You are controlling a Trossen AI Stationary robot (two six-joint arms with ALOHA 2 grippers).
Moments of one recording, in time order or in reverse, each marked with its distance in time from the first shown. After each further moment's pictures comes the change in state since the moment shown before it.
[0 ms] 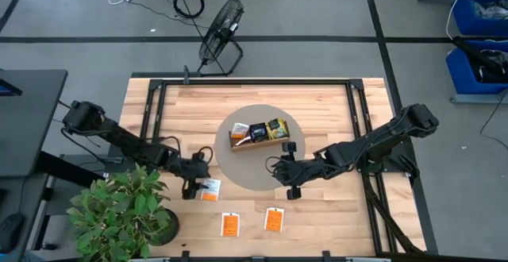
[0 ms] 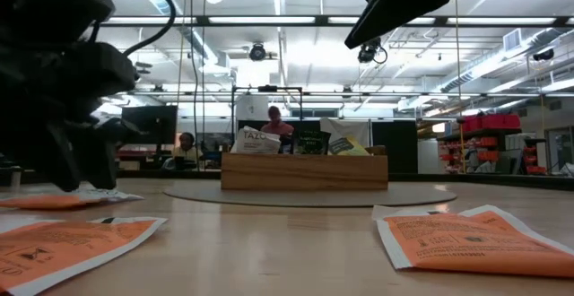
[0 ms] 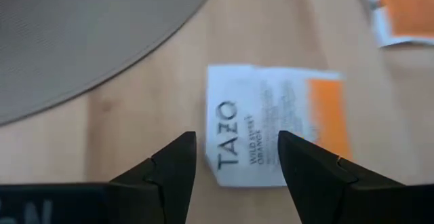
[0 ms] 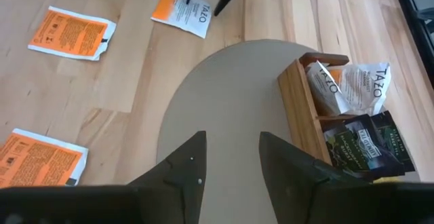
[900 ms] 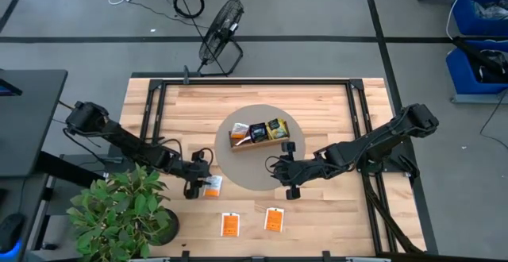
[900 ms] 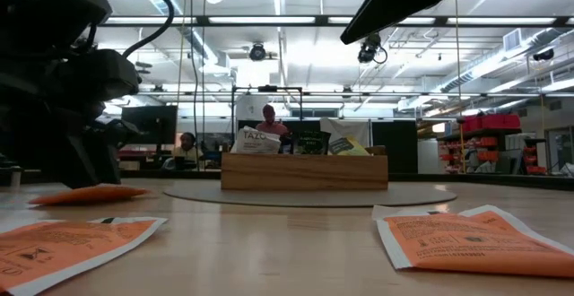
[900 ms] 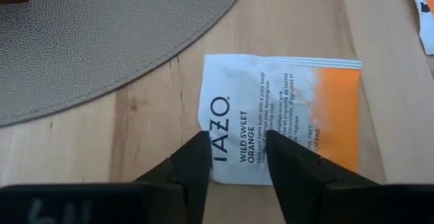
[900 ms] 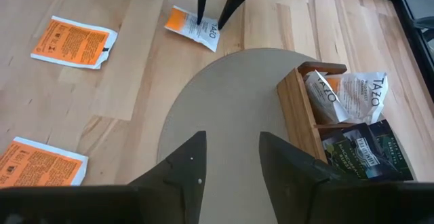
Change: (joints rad) left arm -0.033 0.067 -0.001 -0.007 -0.118 -0.050; right arm -0.002 0.000 0.000 0.027 0.000 -0.014
